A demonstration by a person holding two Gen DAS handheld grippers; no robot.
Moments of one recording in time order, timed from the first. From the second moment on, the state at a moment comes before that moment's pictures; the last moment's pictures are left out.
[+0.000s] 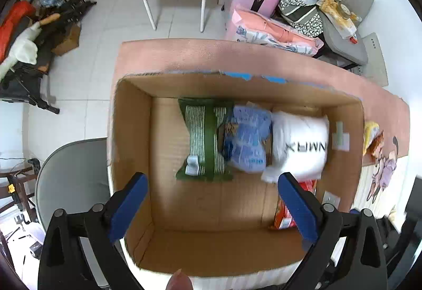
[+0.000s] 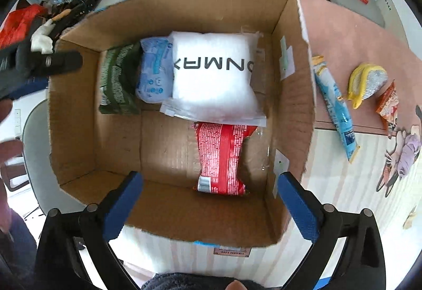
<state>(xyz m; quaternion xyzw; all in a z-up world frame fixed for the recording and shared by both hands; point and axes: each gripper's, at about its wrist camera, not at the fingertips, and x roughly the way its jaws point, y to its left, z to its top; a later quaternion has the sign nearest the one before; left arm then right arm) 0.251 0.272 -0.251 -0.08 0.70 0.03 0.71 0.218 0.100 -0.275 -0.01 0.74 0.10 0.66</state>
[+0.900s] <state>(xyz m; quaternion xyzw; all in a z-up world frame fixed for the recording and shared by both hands) 0.213 0.101 -0.139 -0.03 0.62 0.00 0.78 0.197 -0.092 -0.165 0.07 0.65 0.05 0.75</state>
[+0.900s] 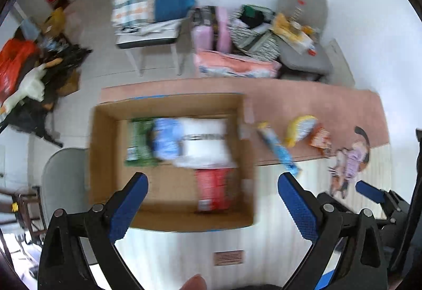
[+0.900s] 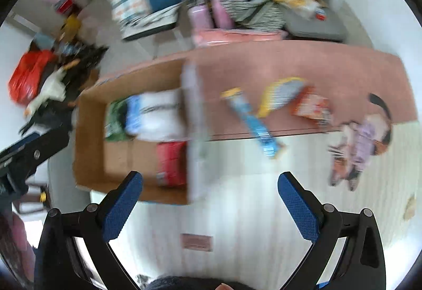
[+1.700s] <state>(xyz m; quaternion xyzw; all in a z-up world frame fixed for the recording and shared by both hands) 0.361 -0.149 -0.411 -0.26 0.80 0.03 0.54 0.257 -0.412 -0.346 0.23 0.68 -0.15 0.68</state>
